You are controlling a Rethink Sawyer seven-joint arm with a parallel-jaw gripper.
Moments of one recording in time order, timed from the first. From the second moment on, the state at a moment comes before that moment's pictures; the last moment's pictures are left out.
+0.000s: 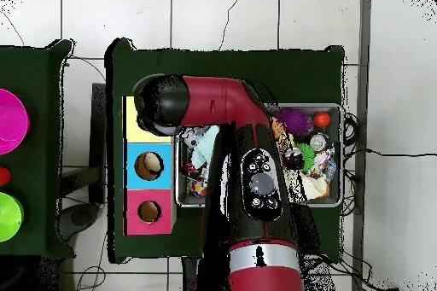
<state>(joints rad) -0.12 -0.60 0.10 1.29 -0.06 0.93 2.07</state>
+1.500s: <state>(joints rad) 0.03 -0.40 -0.03 1.11 0.15 0.89 2.30</state>
